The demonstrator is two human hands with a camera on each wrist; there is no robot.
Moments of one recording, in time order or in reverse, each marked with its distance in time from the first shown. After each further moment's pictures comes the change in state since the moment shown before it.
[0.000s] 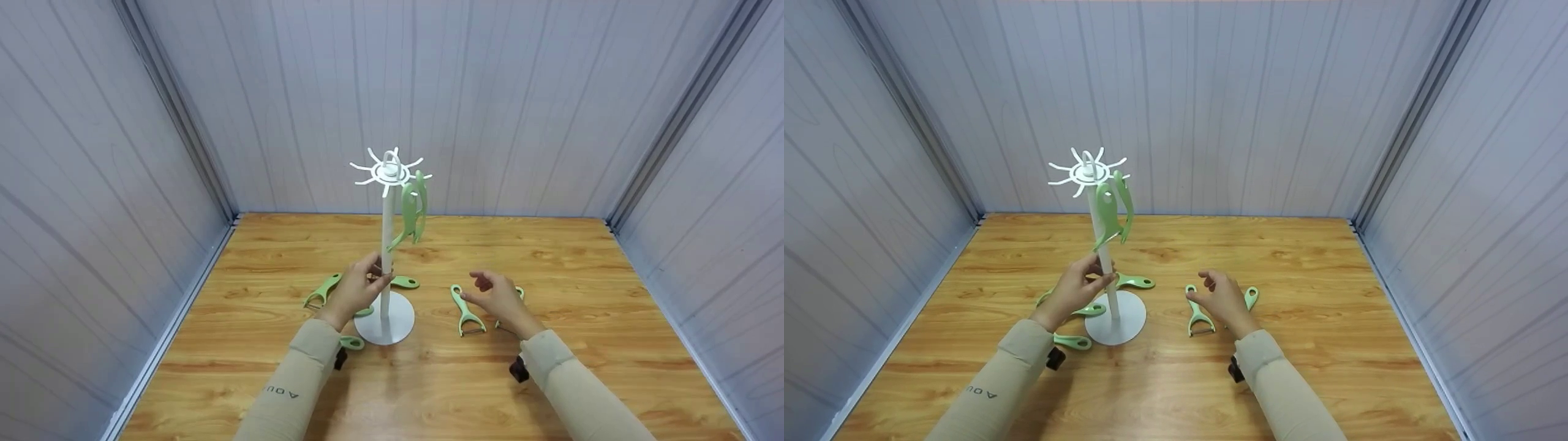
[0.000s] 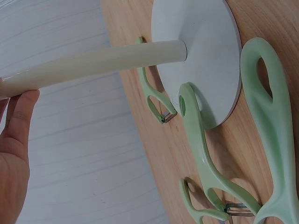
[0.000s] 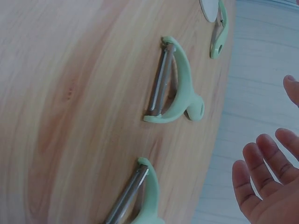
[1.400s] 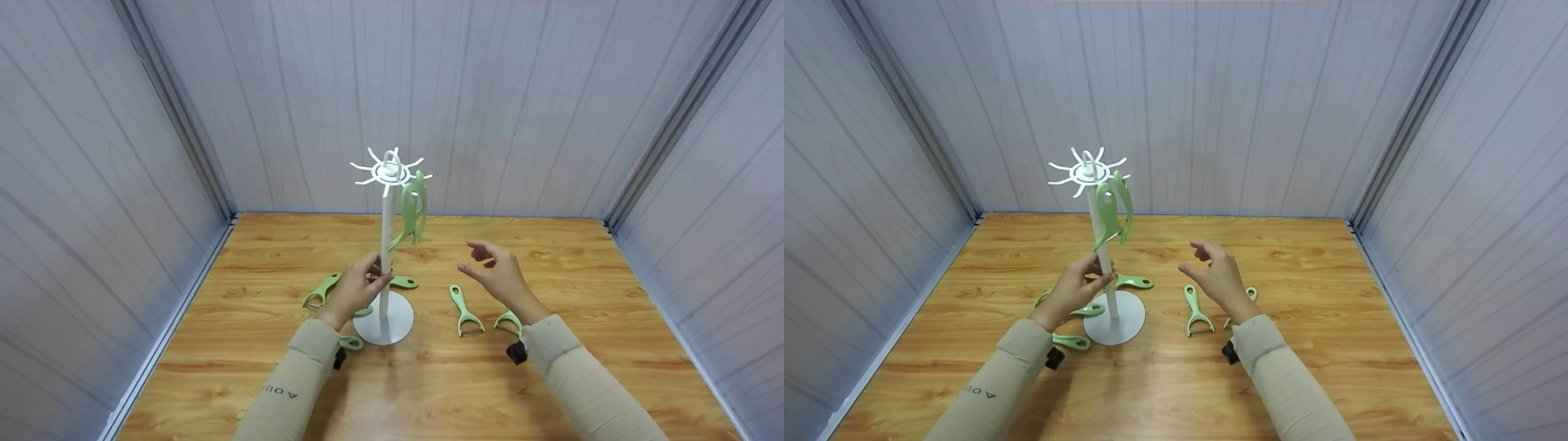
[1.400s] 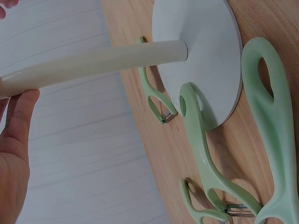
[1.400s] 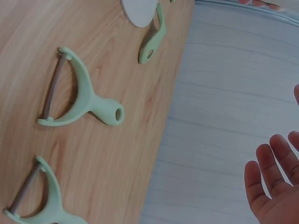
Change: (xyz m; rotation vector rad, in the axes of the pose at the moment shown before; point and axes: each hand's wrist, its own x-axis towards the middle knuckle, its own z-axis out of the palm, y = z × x) left_hand 0.001 -0.001 0.000 -0.012 0.003 0.033; right_hand 0.012 -0.056 -0.025 0.053 0.129 -0.150
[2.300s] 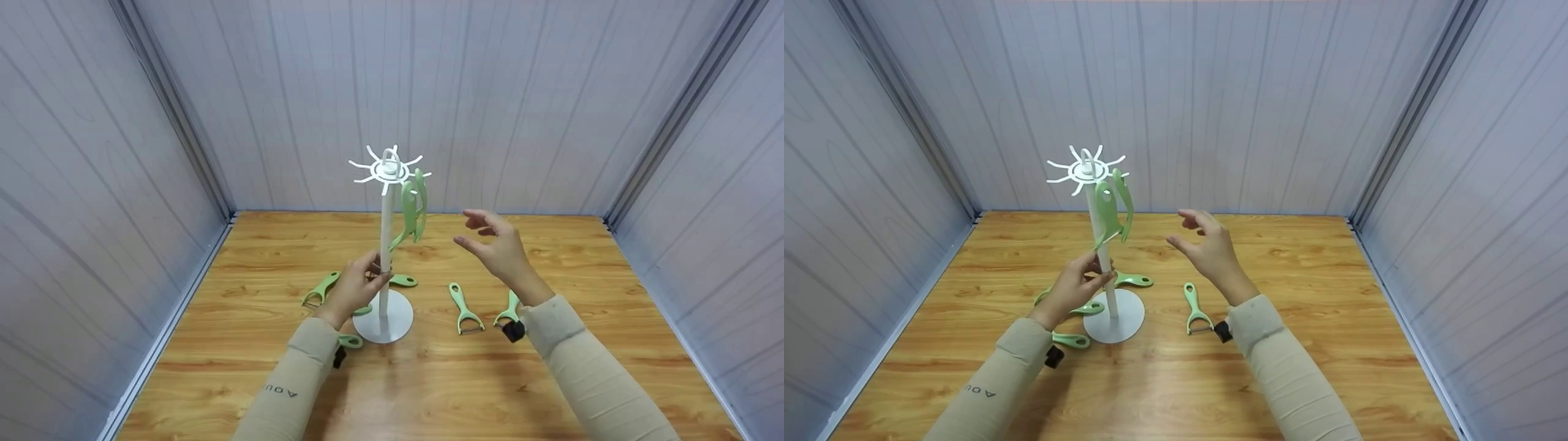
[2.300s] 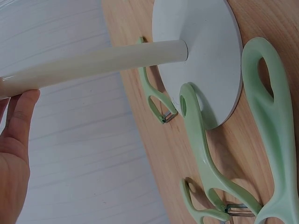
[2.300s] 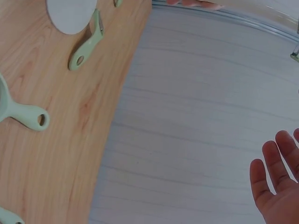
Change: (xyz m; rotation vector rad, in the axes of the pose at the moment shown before) left_hand -0.001 0.002 0.001 -0.006 0.008 -0.023; right_hand 0.020 -0.057 -0.019 0.071 0.088 -0.180
